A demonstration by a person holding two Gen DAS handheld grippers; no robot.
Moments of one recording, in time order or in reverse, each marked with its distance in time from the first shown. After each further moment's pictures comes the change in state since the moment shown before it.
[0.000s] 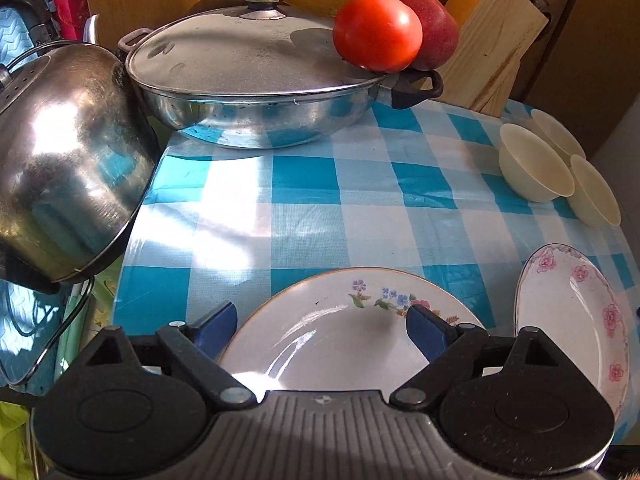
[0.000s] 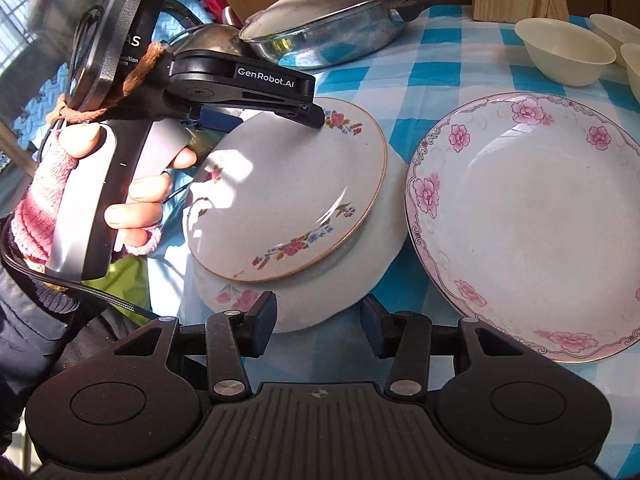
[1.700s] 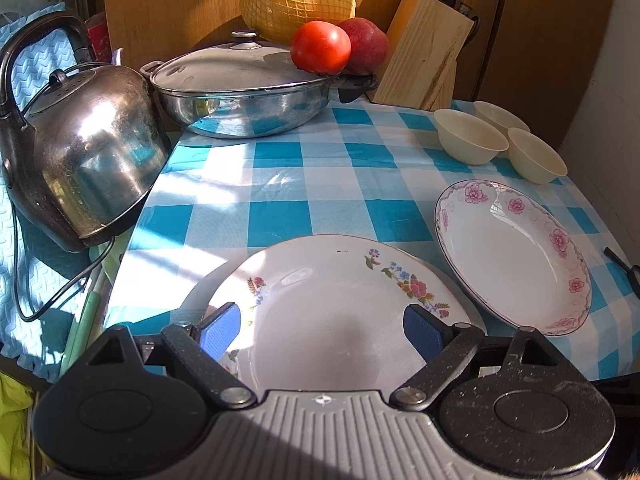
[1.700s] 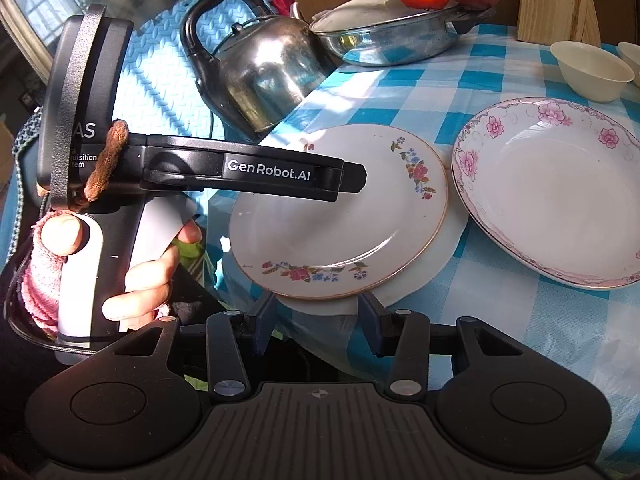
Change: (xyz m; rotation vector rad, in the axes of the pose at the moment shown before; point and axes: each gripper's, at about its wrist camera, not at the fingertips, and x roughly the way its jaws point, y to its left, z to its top) left arm -0.061 -0.031 -0.098 0.071 -0.174 0.054; right arm -0.034 0.021 -0.045 -0.116 -0.014 0.084
